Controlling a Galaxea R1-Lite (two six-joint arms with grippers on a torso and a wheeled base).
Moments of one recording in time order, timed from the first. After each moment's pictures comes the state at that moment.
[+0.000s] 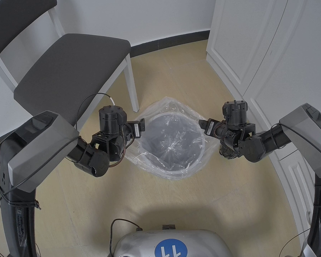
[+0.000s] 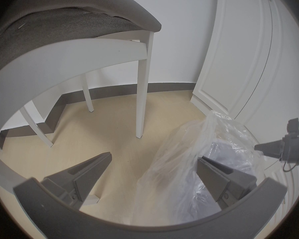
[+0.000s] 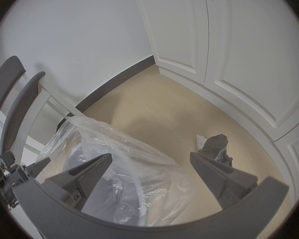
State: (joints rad) left arm -0.44 2.33 -1.28 -0.88 0.31 -0.16; right arm 0.41 2.26 -1.34 -0.59 -0.29 0.44
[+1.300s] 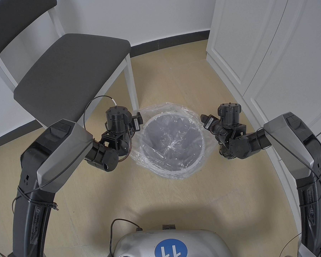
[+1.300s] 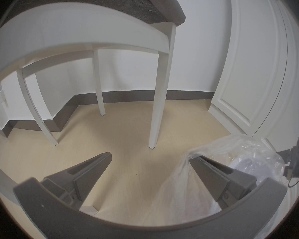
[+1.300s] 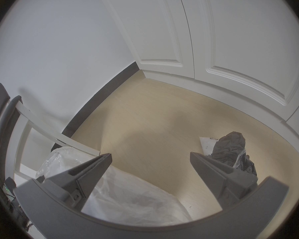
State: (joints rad) left arm -0.41 2.52 -1.55 -0.89 0.45 -0.19; right arm 0.35 2.48 -1.62 -0.61 -0.32 0.60
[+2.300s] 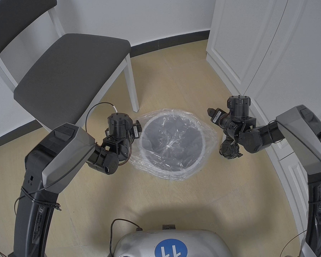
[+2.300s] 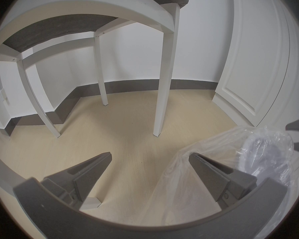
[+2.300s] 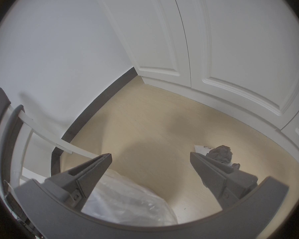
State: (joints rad) left arm -0.40 2.57 -1.56 -0.83 0.45 -0.21; right arm 0.32 2.37 -1.53 -0.59 -0.31 0.59
